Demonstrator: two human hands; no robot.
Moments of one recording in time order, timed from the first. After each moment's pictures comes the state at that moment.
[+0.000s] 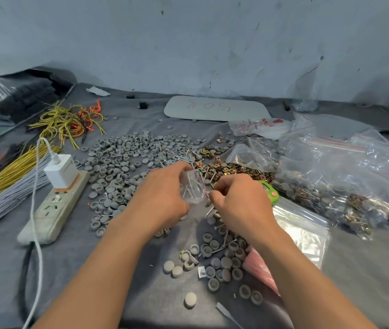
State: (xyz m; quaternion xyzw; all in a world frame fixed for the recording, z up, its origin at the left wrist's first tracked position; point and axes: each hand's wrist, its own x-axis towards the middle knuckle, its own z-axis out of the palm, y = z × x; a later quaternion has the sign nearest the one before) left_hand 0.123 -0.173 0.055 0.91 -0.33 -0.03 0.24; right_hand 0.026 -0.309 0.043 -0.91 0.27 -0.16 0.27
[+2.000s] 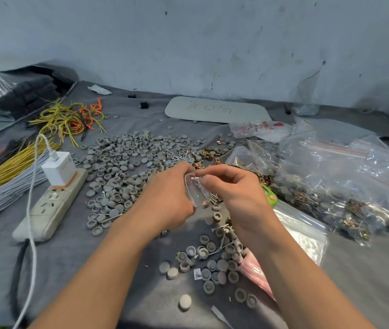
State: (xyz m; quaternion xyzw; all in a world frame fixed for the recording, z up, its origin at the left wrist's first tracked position) left_hand 0.114 -0.180 0.064 0.91 -0.31 -0.05 0.27; right_hand 0.027 -0.301 0.054 -0.65 0.14 -0.22 0.71
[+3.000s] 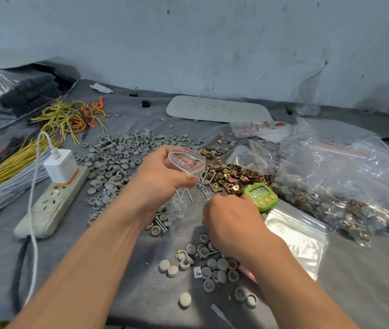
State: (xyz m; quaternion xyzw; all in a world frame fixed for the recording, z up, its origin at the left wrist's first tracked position) left_hand 0.129 -0.171 0.068 0.73 -0.20 -0.18 0.63; right_hand 0.014 -0.289 0.054 -0.99 0.14 0.04 0.06
